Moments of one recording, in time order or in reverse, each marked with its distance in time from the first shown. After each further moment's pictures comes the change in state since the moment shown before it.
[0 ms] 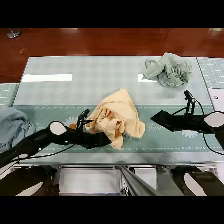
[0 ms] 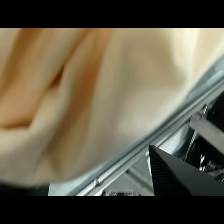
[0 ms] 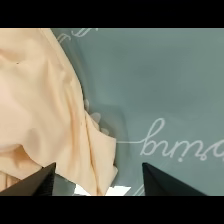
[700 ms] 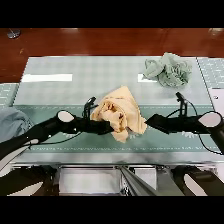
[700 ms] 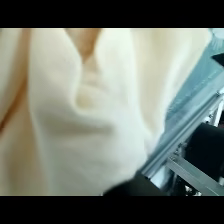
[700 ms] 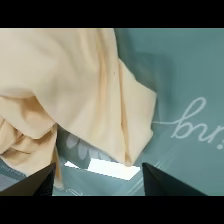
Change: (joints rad) left arm 0.055 -0.155 0.188 -0.099 0.006 0.212; right arm 0.106 -0.039 -0.003 0.056 0.020 -0.031
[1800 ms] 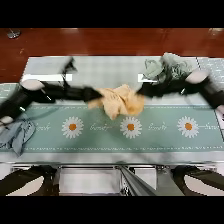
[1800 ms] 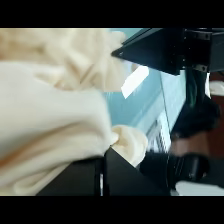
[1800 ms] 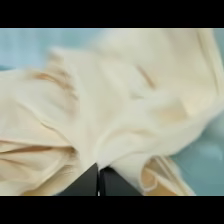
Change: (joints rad) left arm 0.337 0.066 0.367 0.054 -0.307 0.091; right arm 0.044 -0.434 0.631 0.164 0.076 -0.164
